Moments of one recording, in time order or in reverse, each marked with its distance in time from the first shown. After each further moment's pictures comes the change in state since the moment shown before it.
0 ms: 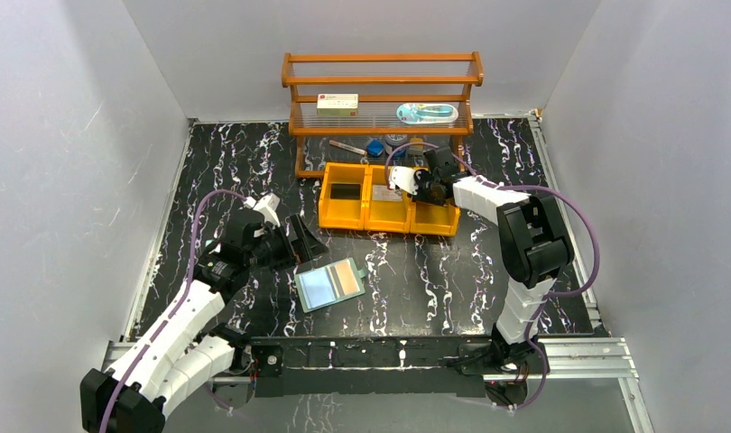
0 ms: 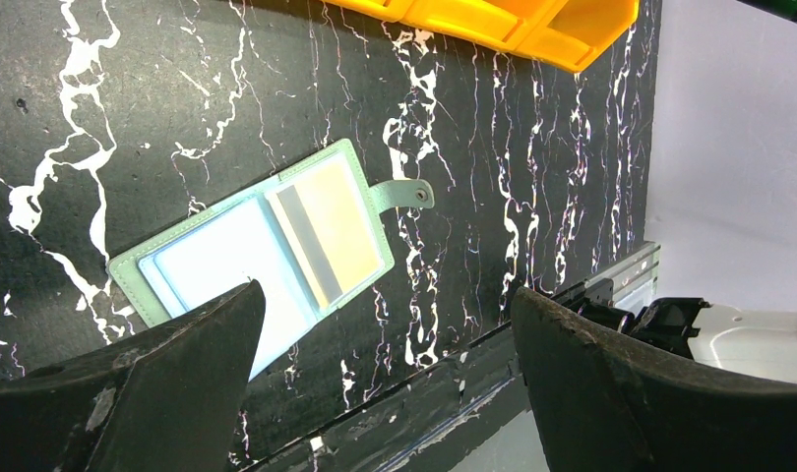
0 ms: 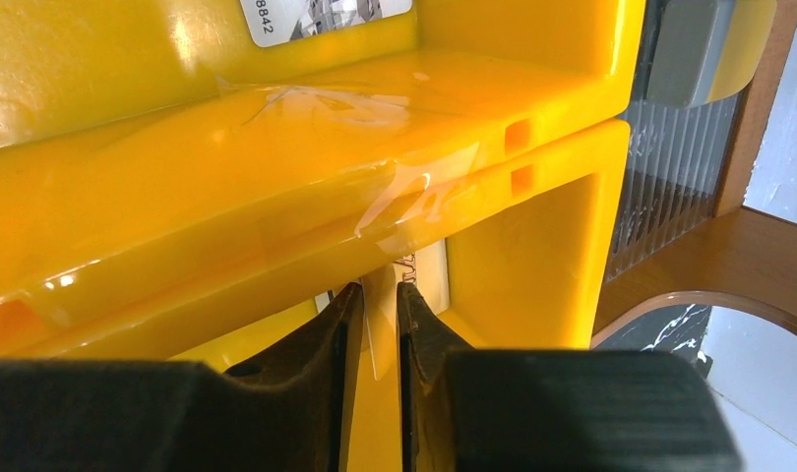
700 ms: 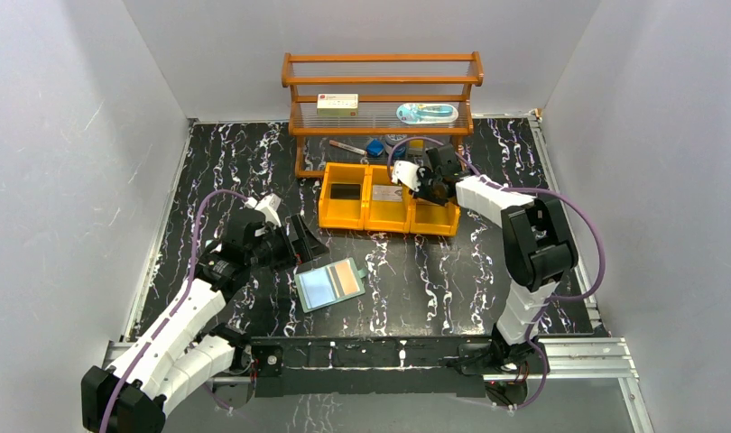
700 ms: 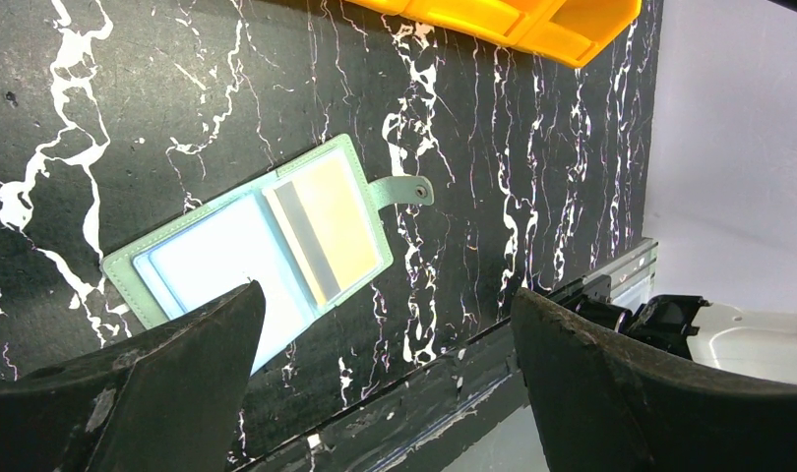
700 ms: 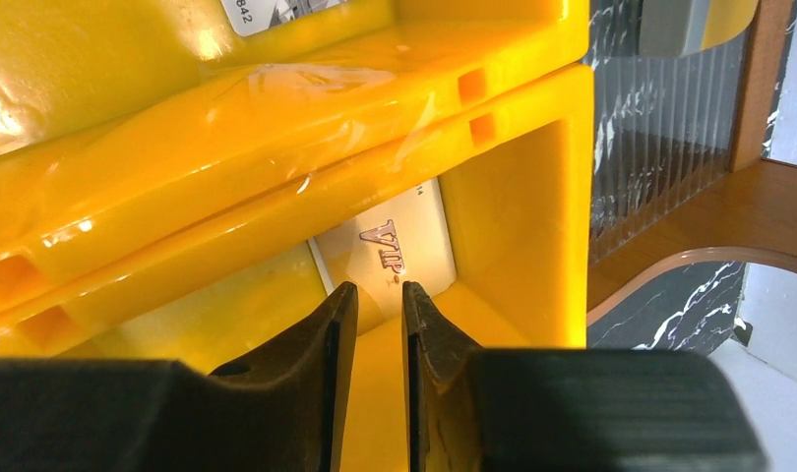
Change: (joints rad) left arm 0.000 0.013 0.000 0.001 0.008 -0.004; right arm -0.006 -0.026 0.000 -0.027 0.018 0.095
